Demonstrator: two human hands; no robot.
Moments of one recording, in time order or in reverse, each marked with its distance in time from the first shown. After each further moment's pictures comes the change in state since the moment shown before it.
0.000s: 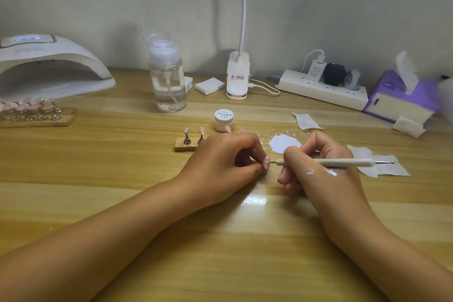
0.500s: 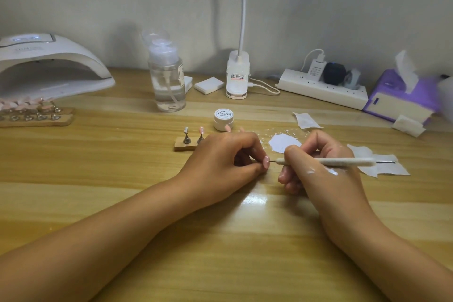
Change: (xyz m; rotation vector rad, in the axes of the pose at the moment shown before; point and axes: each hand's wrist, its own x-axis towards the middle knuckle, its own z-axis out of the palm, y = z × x) left_hand 0.000 -0.001 0.000 0.005 -0.002 -0.003; right_hand -0.003 -0.004 0.000 0.008 0.015 0.012
